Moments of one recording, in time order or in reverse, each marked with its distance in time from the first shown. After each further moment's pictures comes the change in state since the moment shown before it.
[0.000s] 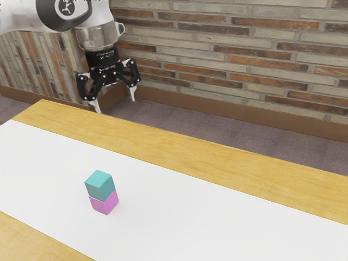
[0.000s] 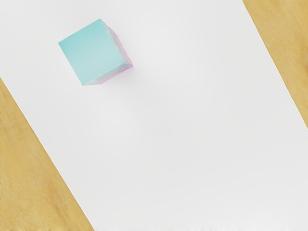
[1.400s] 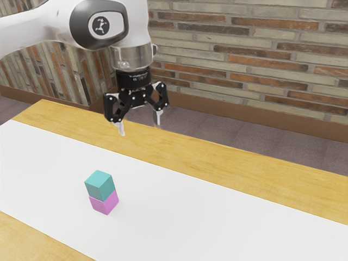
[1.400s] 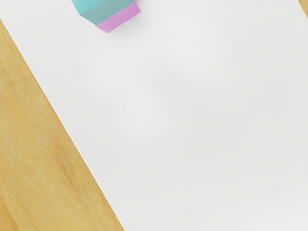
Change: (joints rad) arm -0.196 0.044 0.009 -0.018 0.016 -0.019 -0.172
